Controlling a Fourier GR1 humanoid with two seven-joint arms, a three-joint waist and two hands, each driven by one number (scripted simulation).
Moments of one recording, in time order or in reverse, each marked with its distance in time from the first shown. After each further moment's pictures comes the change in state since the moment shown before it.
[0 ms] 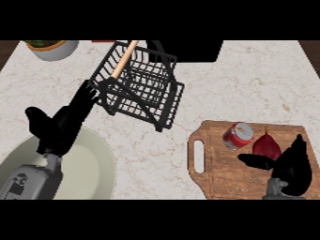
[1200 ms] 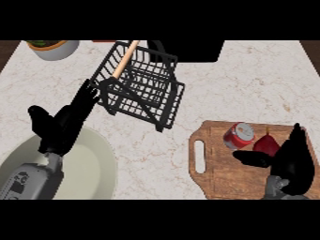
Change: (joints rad) left arm -0.013 0.022 -0.031 0.009 0.021 0.029 -0.005; right arm -0.030 0.000 0.100 -0.184 0.056 0.157 0.110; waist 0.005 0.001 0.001
